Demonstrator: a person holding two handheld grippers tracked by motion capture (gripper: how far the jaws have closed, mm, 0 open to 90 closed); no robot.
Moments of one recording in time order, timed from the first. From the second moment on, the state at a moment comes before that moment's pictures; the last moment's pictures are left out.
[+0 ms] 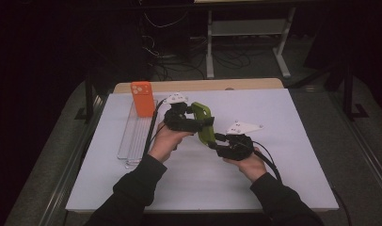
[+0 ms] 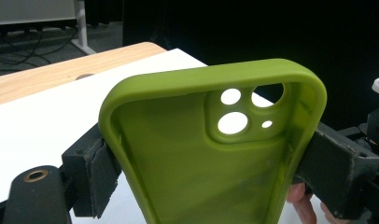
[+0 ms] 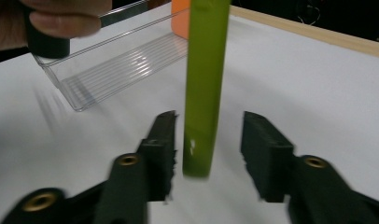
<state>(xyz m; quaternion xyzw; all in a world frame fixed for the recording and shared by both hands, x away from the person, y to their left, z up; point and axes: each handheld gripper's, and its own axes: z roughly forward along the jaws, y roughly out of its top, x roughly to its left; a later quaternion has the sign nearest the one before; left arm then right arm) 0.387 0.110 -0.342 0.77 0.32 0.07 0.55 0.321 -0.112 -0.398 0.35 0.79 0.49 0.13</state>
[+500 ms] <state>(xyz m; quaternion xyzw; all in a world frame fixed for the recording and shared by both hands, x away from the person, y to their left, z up) 0.407 0.182 -0.302 0.75 0.36 0.16 0.53 0.309 -0.158 -0.414 0.38 0.82 0.41 0.13</state>
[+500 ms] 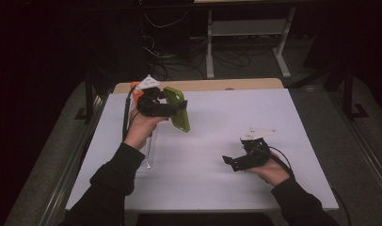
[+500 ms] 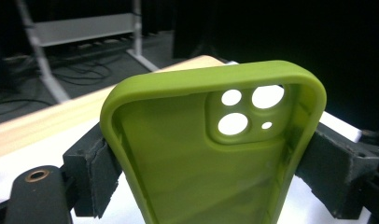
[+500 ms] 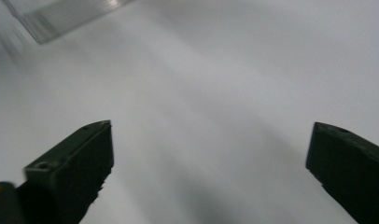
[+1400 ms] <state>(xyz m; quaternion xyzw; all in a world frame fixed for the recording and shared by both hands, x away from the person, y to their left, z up) 0.459 0.250 -0.328 0.69 0.51 0.33 0.39 0.288 -0.202 -0.418 0.39 0.80 0.42 0.16</state>
